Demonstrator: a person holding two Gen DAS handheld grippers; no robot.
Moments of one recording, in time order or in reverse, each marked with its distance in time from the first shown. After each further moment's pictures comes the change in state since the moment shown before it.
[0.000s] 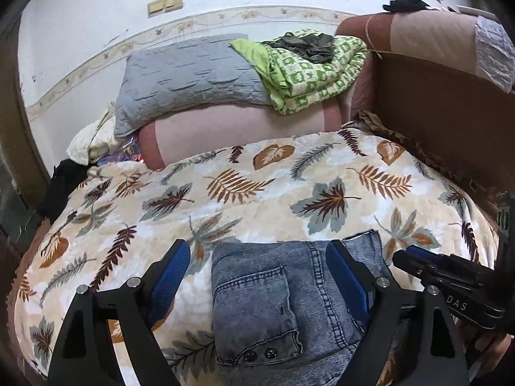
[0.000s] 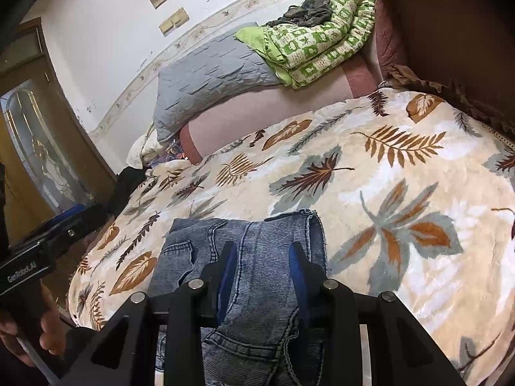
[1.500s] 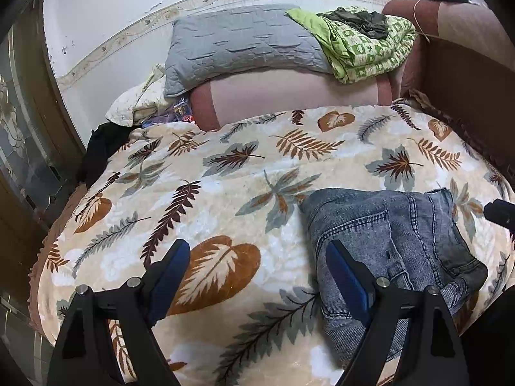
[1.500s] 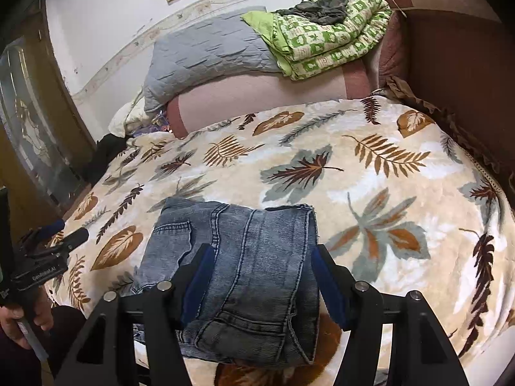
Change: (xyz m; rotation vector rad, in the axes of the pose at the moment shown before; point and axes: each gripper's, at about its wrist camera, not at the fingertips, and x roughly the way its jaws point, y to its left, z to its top) left arm 0.001 0.102 -0.046 -0.044 0.114 0.137; right arm -0.015 0.042 0.012 -0.120 0.114 -0.154
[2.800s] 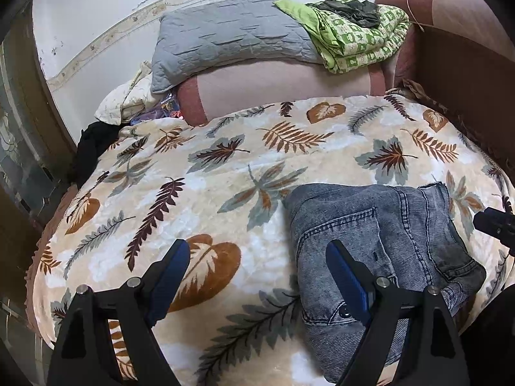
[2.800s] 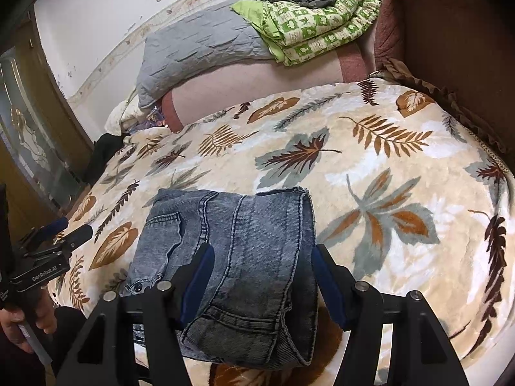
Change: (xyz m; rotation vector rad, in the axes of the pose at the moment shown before) left arm 0.014 -0.025 0.004 0.023 0.039 -0.017; right arm 0.017 -0.016 -0.009 0.054 0.040 0.025
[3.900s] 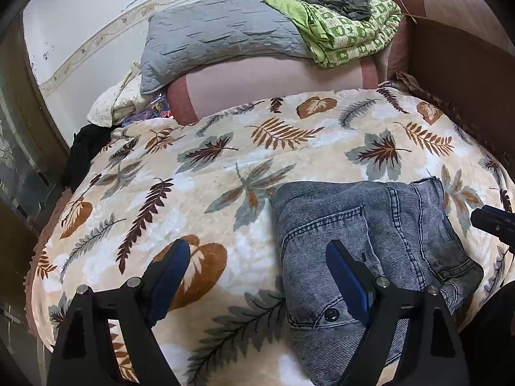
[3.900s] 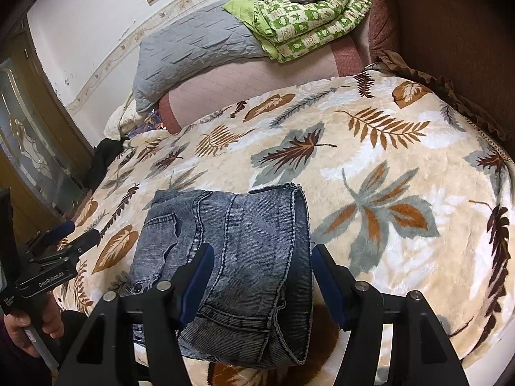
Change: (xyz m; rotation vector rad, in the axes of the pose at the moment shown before) left arm 0.005 -0.017 0.003 0.031 0.018 -0.011; right arm 0.002 -0.014 0.000 0.046 0.011 0.019
